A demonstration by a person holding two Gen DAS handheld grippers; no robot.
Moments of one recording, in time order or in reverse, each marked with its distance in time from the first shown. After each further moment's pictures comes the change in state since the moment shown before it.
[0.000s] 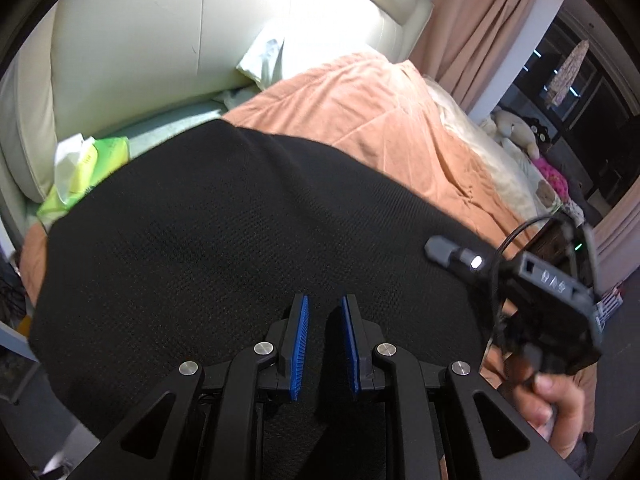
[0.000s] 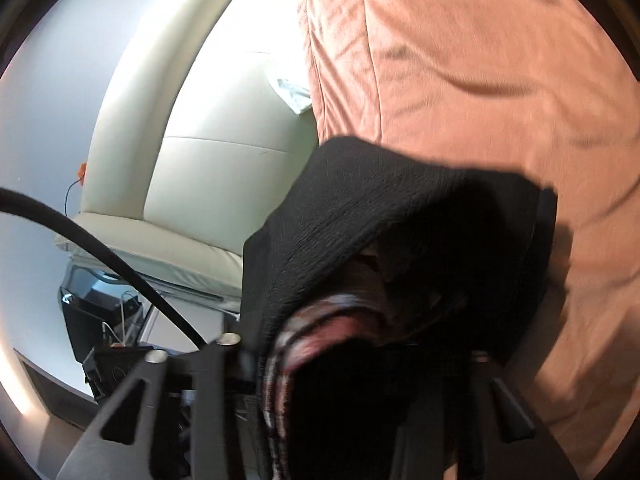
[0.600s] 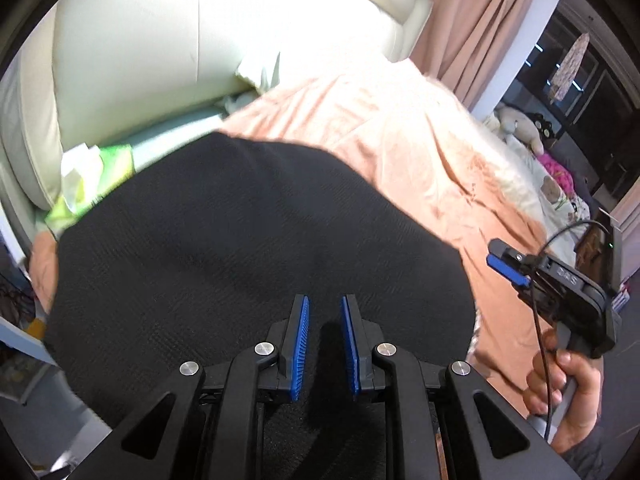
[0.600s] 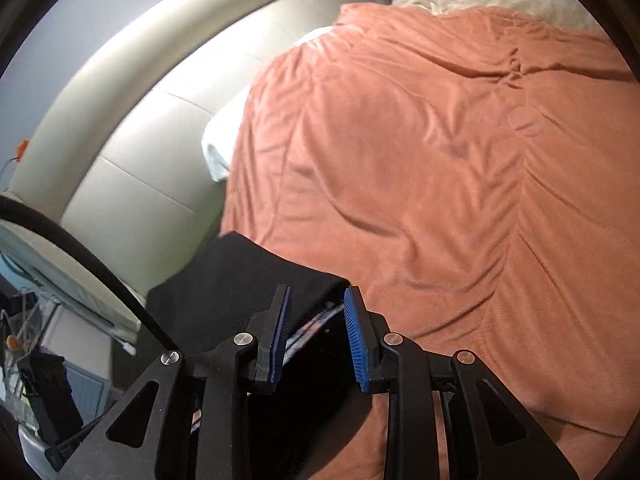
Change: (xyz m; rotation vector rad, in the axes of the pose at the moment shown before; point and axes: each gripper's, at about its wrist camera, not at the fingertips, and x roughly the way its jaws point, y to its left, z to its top) left arm -0.017 -0.012 0.005 0.025 -0.021 0.043; right arm -0.081 0.027 0.014 -0.218 -0.220 -0.393
